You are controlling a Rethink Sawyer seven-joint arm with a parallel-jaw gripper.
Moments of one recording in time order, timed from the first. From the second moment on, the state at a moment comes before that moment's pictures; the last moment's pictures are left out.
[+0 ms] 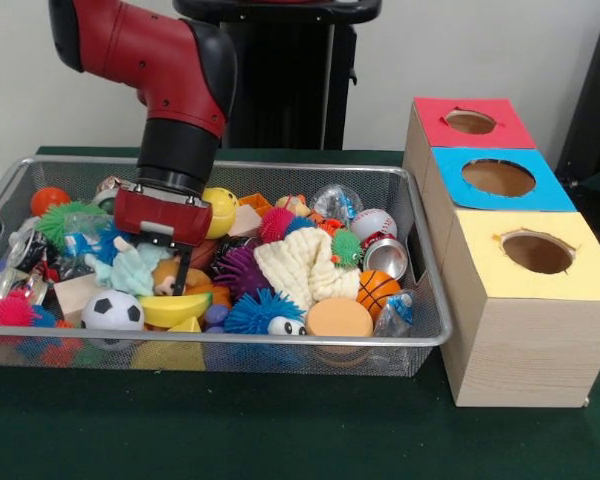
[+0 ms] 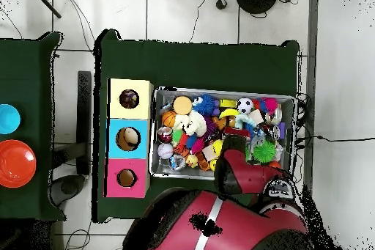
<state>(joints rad) -0.32 -0.22 -0.30 1.63 -0.38 -0.68 1.93</state>
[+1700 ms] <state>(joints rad) -0.35 -0.32 -0.24 1.61 -0.35 -0.24 1.93</state>
